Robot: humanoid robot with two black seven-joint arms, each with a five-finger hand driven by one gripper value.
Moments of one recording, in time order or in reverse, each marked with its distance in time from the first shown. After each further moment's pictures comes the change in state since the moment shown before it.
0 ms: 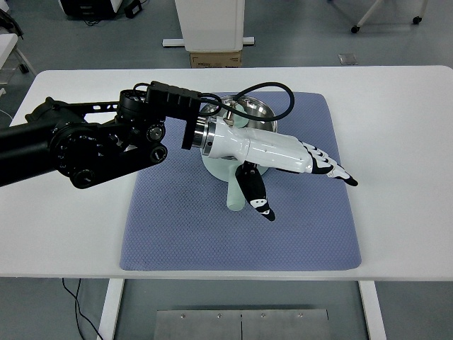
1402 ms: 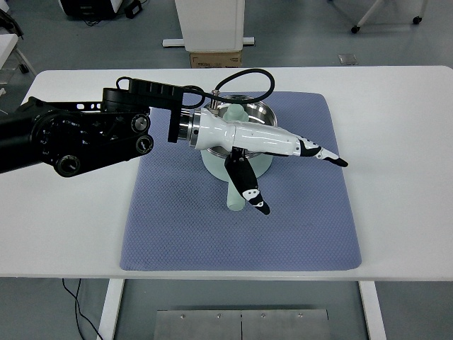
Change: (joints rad) left arm -0.069 0.049 0.114 -0.010 -0.225 0.002 0.000; right arm 0.000 0.000 0.000 0.000 0.000 0.000 0.000
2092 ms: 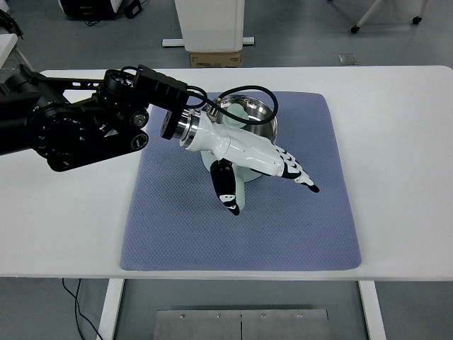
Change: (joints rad) left arm -0.110 0.007 0.104 -0.004 0.206 -0.052 0.000; right arm 0.000 0.000 0.000 0.000 0.000 0.000 0.000
